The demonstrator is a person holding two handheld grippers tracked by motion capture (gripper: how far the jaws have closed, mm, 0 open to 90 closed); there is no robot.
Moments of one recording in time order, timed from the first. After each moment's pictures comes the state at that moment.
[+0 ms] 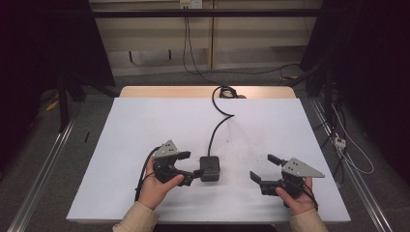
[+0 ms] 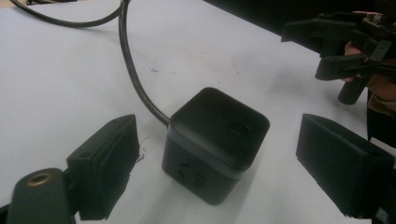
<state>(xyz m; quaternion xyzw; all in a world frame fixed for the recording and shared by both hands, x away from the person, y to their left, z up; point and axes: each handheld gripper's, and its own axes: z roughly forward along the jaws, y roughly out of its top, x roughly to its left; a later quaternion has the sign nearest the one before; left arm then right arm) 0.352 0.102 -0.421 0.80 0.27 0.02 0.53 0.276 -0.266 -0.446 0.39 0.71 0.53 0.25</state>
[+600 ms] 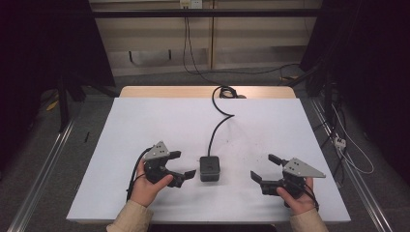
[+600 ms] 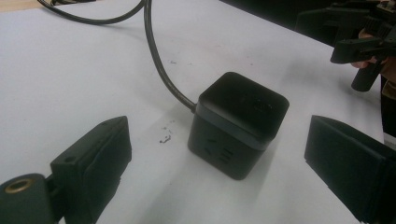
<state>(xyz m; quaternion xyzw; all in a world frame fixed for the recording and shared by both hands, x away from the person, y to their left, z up) 0.354 0.124 -0.427 0.81 0.26 0.04 0.53 0.275 -0.268 -0.445 0.39 0.71 0.53 0.25</state>
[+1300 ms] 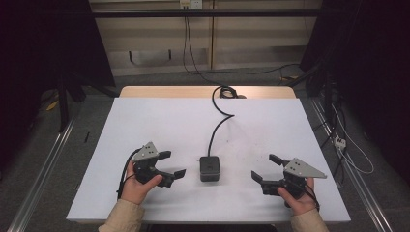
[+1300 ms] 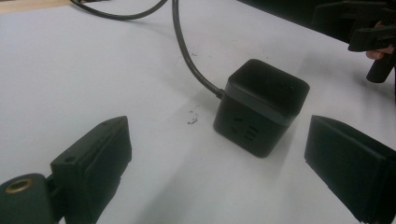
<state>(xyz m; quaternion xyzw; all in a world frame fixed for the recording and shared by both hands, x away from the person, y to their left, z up) 0.356 0.154 -0.431 0.80 0.27 0.06 0.52 0.274 -0.270 -0.444 0.39 0.71 0.53 0.25</state>
